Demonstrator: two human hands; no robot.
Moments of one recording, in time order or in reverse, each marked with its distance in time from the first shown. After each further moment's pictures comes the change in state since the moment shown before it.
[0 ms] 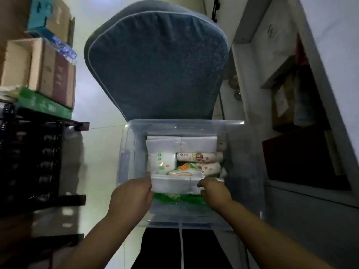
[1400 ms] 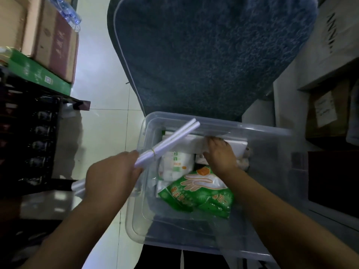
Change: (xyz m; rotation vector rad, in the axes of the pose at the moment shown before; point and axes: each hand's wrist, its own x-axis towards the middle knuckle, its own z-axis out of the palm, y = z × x) left_hand 0.067 -0.099 -0.023 -0.120 0.130 -0.092; right_hand 0.146 -0.051 -0.019 -0.230 0.306 -0.111
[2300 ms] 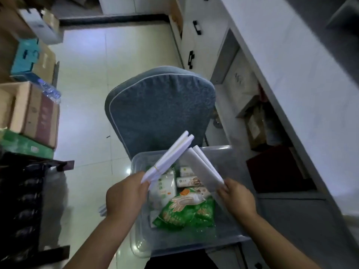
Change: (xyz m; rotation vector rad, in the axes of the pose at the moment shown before) left_hand -0.044 0.053 -0.075 -0.214 0.211 0.170; right_hand -0.199 -0.019 -0.138 0.232 0.295 0.437
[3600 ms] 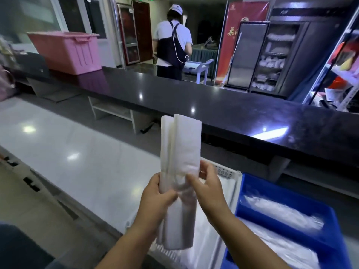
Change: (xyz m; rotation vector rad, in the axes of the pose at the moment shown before) left_hand -0.179 0.537 0.082 -0.938 -0.695 0.553; right_hand -0.213 0.274 -0.304 1.144 0.942 0.192
